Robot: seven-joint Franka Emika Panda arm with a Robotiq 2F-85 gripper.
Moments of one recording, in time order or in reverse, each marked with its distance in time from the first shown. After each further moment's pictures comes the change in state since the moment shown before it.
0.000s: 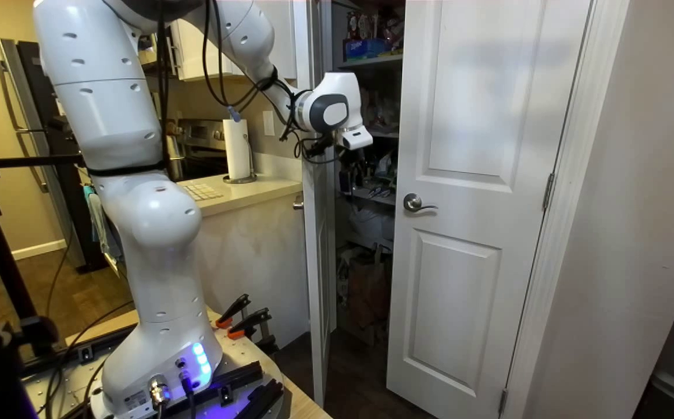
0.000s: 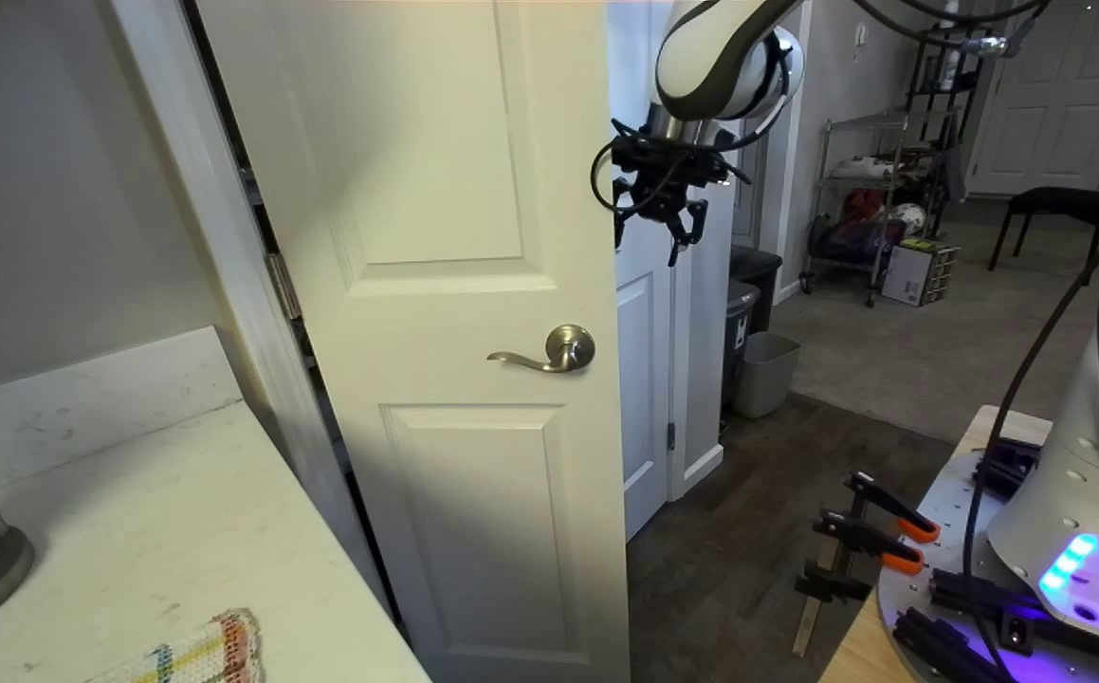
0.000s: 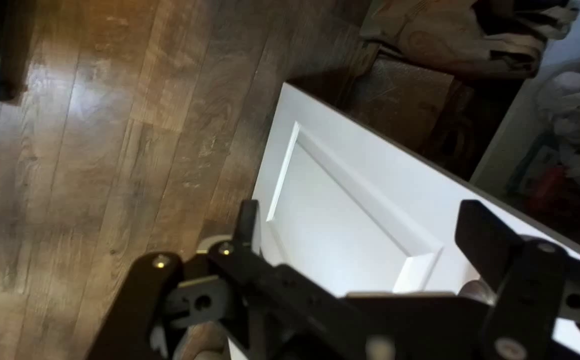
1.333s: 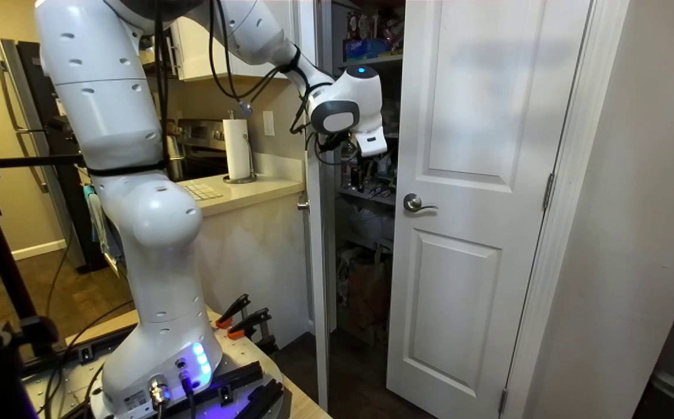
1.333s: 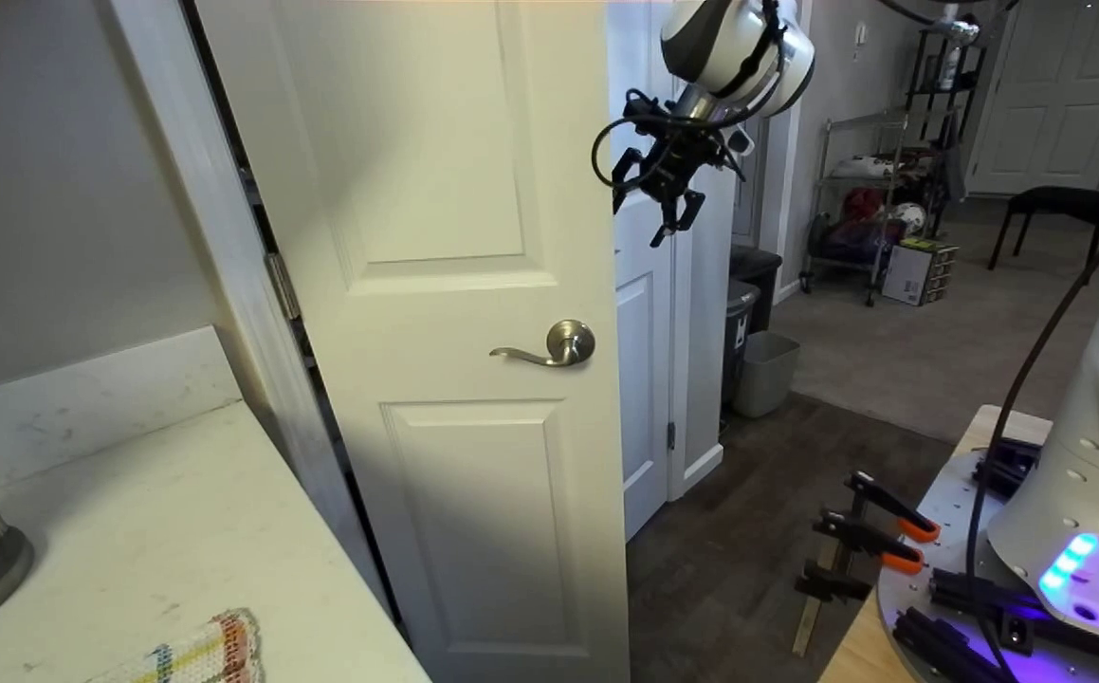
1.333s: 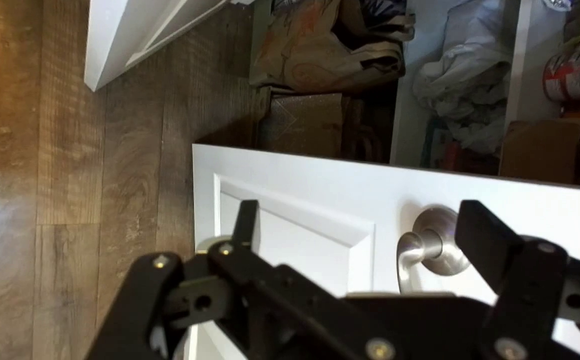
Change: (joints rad) arm 0.009 0.005 -0.092 0.018 0.517 0.092 -0.283
